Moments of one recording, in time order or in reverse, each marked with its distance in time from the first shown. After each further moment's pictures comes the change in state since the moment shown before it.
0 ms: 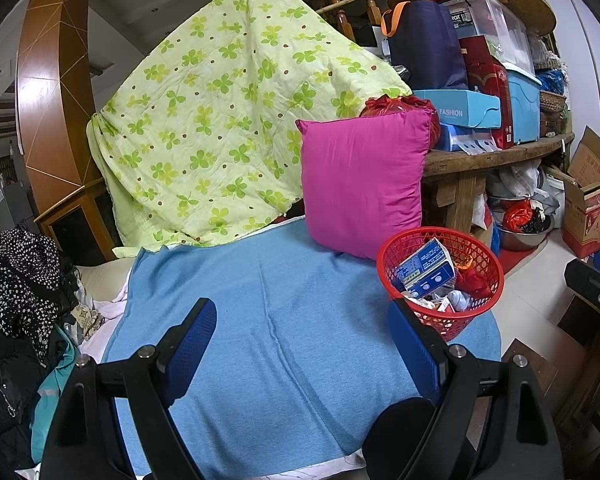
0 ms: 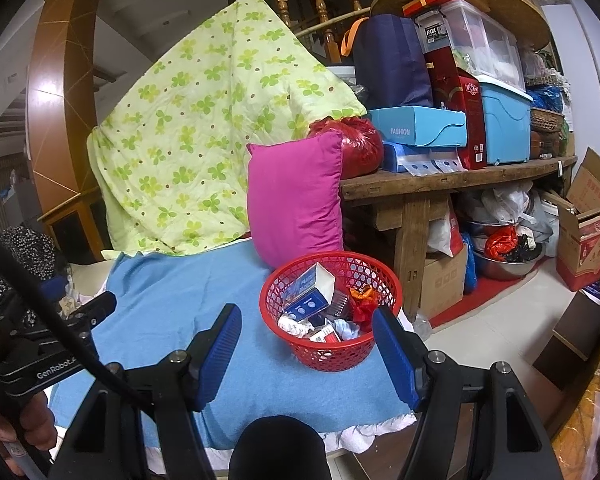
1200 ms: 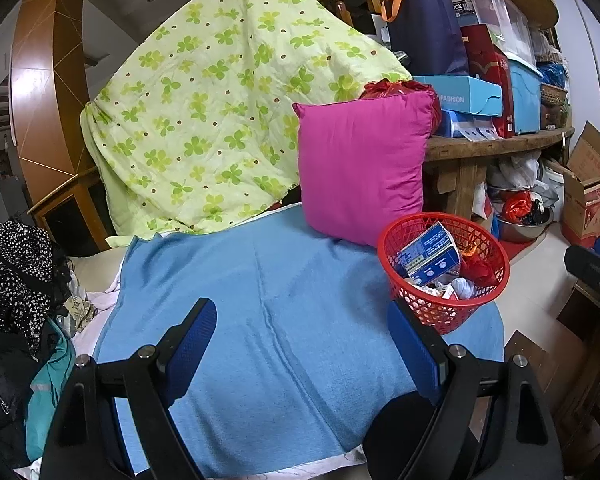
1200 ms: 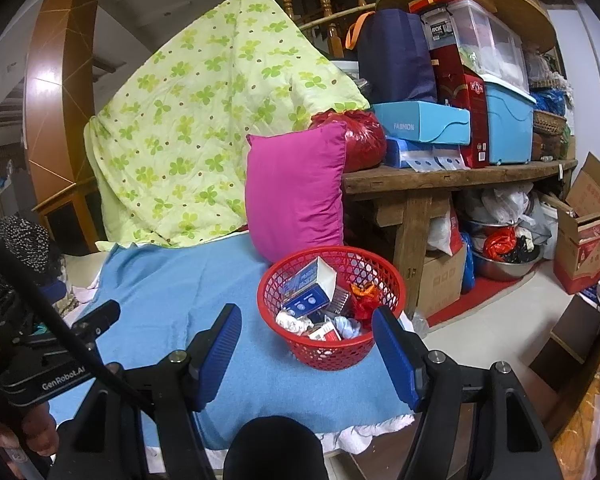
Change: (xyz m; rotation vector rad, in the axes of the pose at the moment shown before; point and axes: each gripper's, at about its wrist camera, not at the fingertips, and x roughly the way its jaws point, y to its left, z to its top) left arm 0.022 0.006 -0.011 0.000 0.040 -0.022; right arm 0.017 0.015 -0.002 -0.038 0.011 -0.033
